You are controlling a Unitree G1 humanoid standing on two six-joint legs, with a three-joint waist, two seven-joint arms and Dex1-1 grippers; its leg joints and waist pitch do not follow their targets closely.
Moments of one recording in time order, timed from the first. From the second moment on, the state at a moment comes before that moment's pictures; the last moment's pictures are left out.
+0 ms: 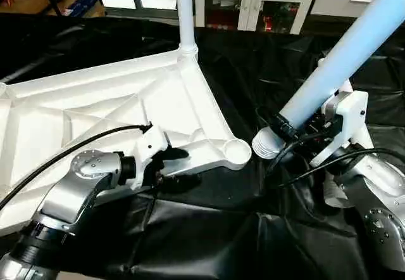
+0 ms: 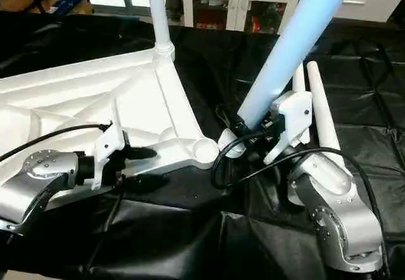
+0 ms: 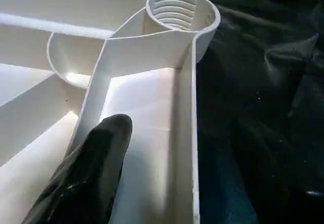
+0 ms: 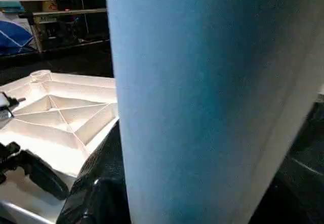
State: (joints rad) left arm -0.34 0.55 -0.23 0.03 -0.25 0.38 -1.03; right arm -0.16 -0.38 -0.07 -0.43 0.48 0.43 0.50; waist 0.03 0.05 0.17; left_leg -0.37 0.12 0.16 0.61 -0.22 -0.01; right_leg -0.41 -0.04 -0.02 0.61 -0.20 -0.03
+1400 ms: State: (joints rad) left arm -0.30 0.58 -0.27 -0.03 -0.16 0.37 -0.98; right arm -0.23 -0.36 -0.05 -0.37 0.47 0.40 0.53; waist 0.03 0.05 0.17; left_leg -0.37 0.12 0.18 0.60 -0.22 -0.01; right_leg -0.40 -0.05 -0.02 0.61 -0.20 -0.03
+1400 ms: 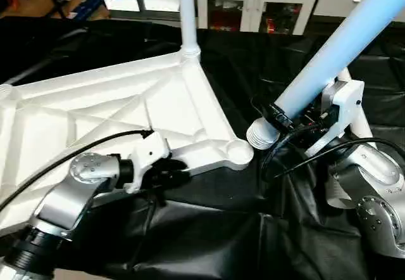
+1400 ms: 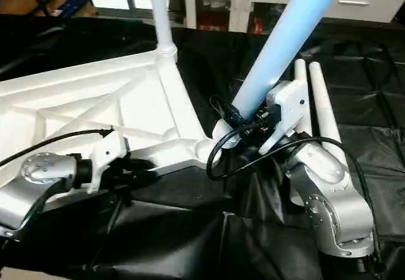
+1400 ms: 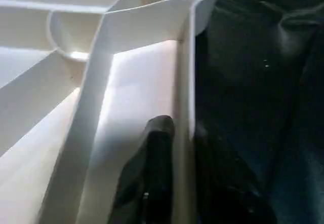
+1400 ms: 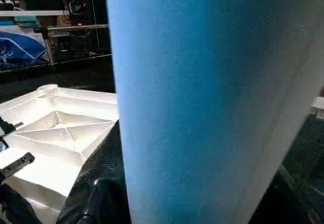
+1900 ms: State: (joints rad) left arm -0.31 0.56 -0.30 -0.01 -0.12 0.31 -0.99; right arm -0.27 -0.27 -0.14 -0.19 0.66 0.47 0.55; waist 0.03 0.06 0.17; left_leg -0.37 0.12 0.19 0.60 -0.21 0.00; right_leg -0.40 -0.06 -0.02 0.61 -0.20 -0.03
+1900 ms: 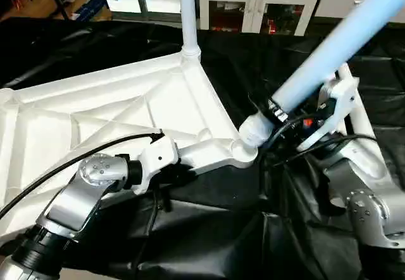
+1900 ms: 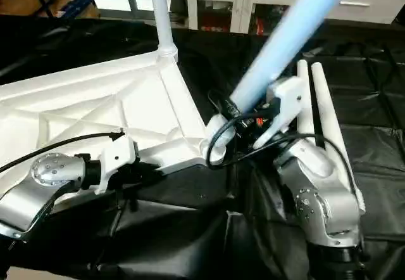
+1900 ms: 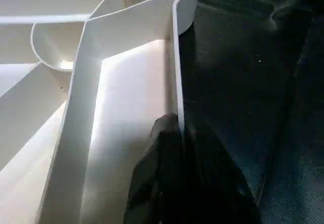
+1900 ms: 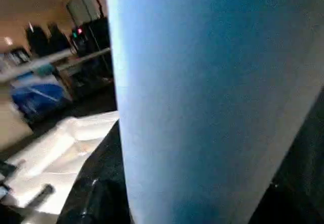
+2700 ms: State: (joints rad) left arm -0.22 0.59 -0.26 -0.16 -0.15 0.38 -1.00; right arm -0.37 -0.30 -0.45 -0.17 1.92 0.82 0.46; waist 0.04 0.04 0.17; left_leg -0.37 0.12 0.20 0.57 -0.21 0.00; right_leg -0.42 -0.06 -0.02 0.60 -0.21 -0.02
